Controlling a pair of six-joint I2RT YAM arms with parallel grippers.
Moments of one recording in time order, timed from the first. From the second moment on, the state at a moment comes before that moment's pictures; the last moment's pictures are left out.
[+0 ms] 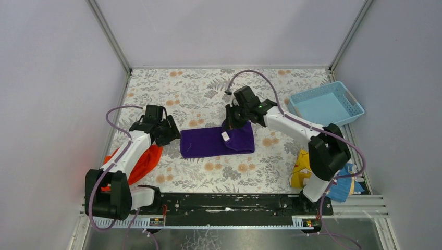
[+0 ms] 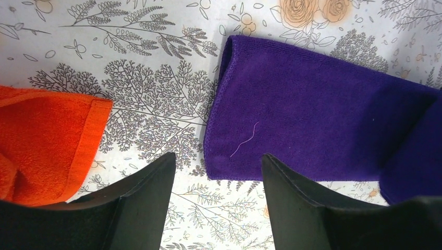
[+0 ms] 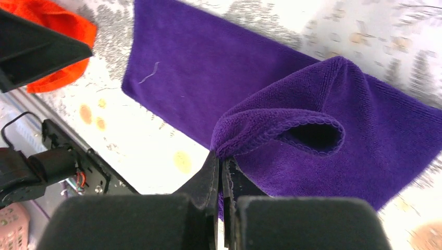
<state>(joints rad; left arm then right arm) -0.11 1.22 0.78 -0.57 0.10 -0.56 0.66 1.69 1.28 -0.46 -0.26 0.42</state>
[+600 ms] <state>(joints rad) -0.11 1.28 0.78 -0.57 0.15 -0.57 0.70 1.61 1.44 -0.85 0.27 0.18</state>
